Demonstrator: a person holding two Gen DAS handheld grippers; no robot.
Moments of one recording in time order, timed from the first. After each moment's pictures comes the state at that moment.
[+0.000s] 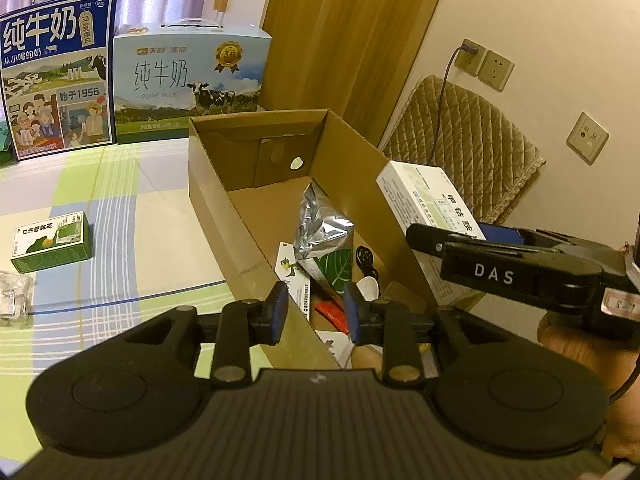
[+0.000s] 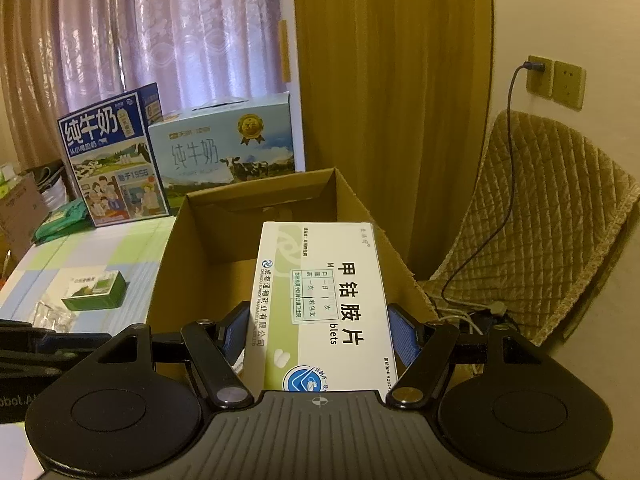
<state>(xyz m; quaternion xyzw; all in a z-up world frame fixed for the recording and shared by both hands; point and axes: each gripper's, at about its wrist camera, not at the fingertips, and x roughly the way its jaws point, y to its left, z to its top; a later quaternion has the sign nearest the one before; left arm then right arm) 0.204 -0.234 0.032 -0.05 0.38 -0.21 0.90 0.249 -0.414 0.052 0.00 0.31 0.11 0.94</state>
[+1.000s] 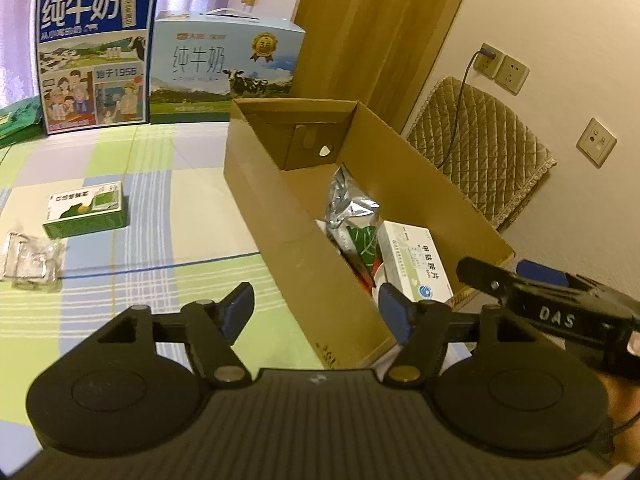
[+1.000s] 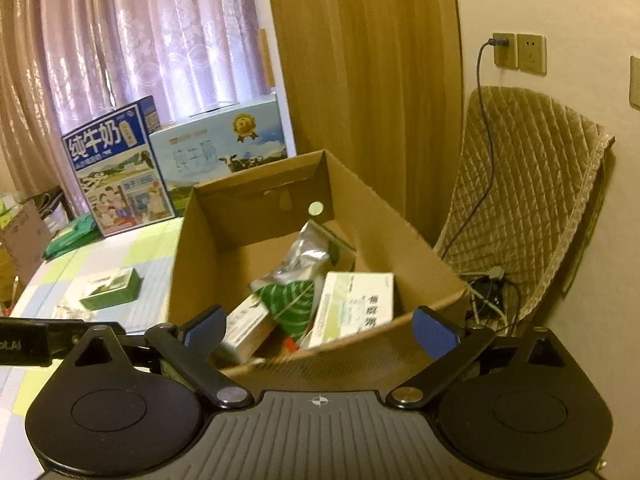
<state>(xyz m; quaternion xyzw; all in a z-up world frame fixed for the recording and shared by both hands) 0.177 -0.193 0.027 -0.07 0.39 -0.19 0.90 0.184 -0.419 0.042 0.05 0.30 0.09 0.95</state>
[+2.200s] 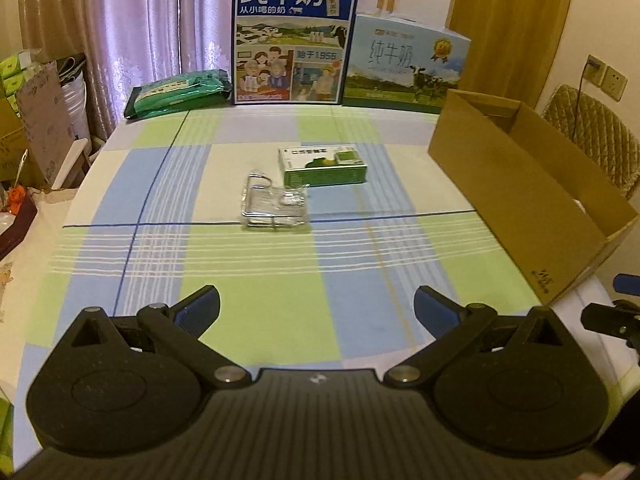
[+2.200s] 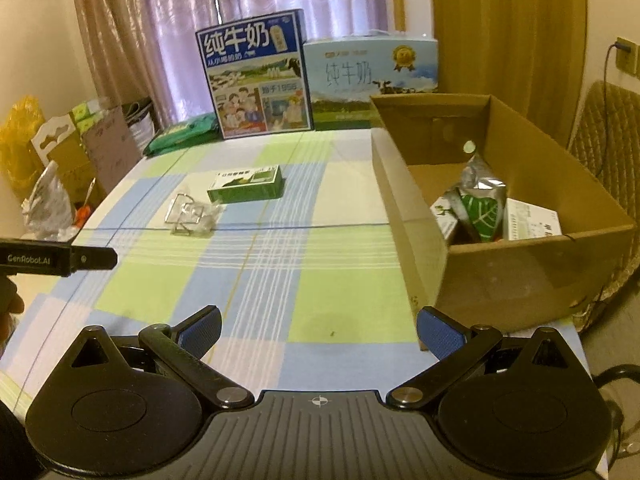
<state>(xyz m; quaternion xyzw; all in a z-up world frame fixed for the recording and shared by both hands) 0.122 0.018 0.001 -0.03 0.39 -0.04 0.92 0.115 -0.274 0.009 -0.02 0.37 0.22 0.90</state>
